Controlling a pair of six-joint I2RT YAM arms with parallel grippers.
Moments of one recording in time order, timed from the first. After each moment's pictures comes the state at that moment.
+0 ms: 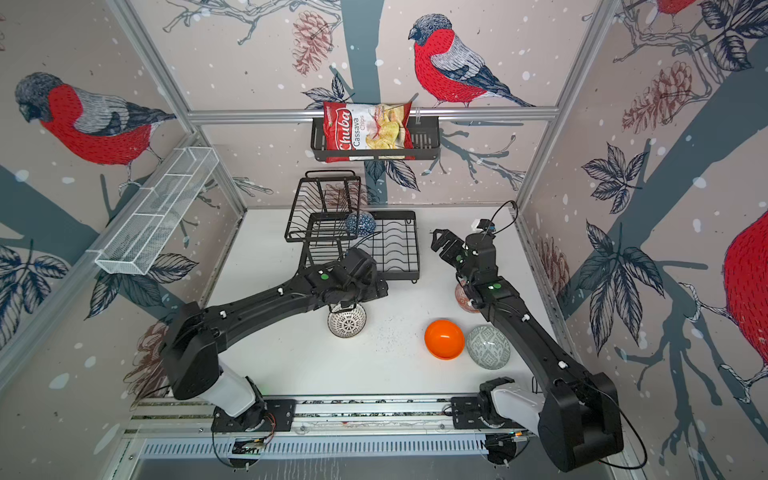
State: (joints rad) left arm -0.85 1.60 1.26 -0.65 -0.13 -0.96; right arm 0.31 1.14 0.81 -0.01 0.00 0.76
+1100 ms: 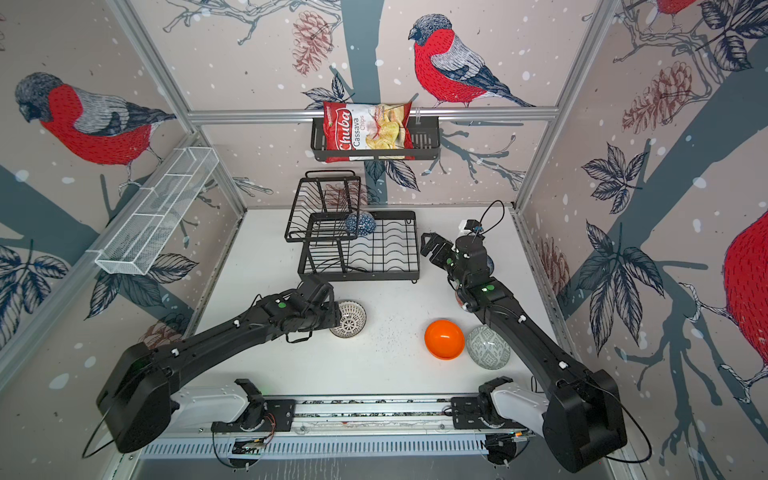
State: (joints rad) left arm -0.70 1.27 0.77 -0.60 -0.08 -0.78; right arm 0.41 1.14 0.81 -0.02 0.00 0.74
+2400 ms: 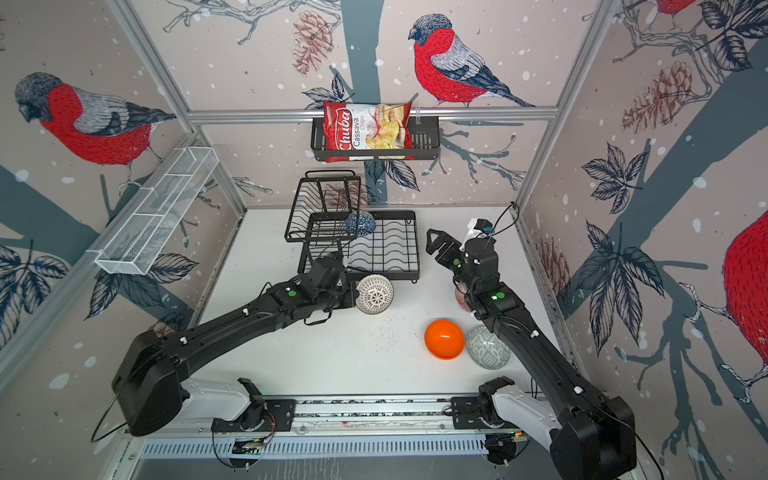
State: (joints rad) left arm -0.79 1.39 1.00 -0.41 0.02 -0.73; right arm 0.39 1.03 0.83 -0.05 0.02 0.78
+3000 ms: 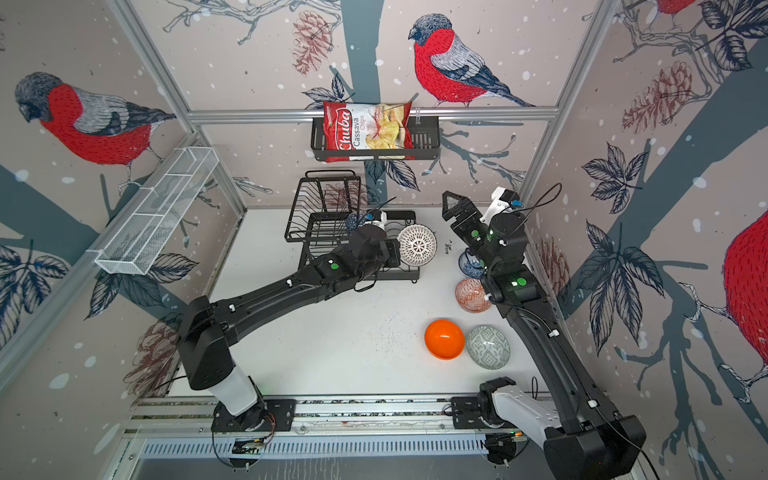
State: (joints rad) left arm -0.89 1.70 1.44 -0.19 -0.28 -0.64; right arm 0.31 1.05 1.09 -0.06 -0.09 0.93
